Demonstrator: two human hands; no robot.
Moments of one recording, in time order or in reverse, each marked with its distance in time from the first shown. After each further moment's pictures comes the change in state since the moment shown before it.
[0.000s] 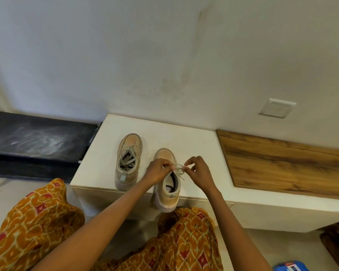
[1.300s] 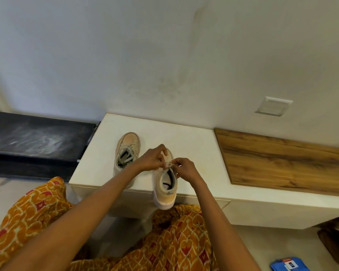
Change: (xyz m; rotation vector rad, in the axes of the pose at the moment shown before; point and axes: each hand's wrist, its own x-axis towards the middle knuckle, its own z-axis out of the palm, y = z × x) left_hand 0.014 0.013 -0.038 0.154 -0.247 0.114; right_hand 0.010 -0.028 0.018 0.107 -0.239 0.180
